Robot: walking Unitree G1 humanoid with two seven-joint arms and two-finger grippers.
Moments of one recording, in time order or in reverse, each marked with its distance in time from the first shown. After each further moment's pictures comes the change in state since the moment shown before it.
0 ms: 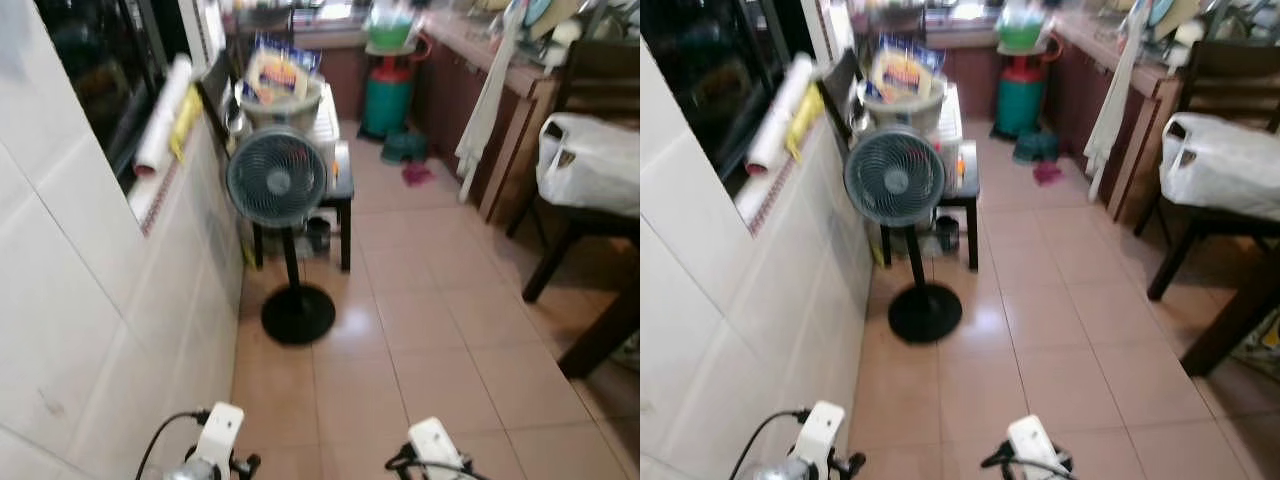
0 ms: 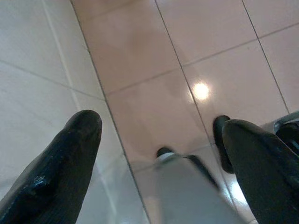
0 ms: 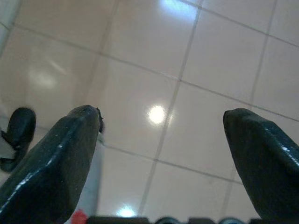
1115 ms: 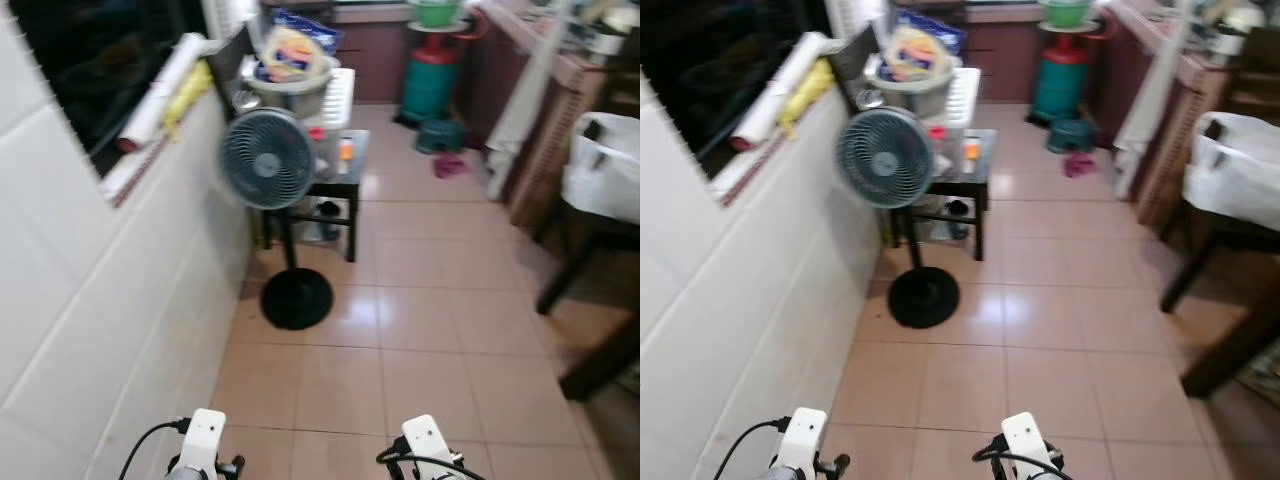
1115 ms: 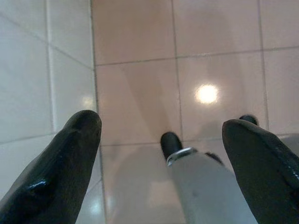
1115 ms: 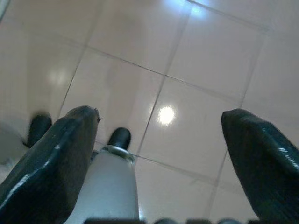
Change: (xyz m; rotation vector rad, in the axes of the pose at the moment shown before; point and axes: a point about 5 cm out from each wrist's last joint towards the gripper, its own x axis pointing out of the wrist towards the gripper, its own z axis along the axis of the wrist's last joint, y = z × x) left arm -0.004 0.009 -0.012 -0.146 0.009 0.103; right arm 0.002 0.006 0.007 0.147 -0.019 -0.023
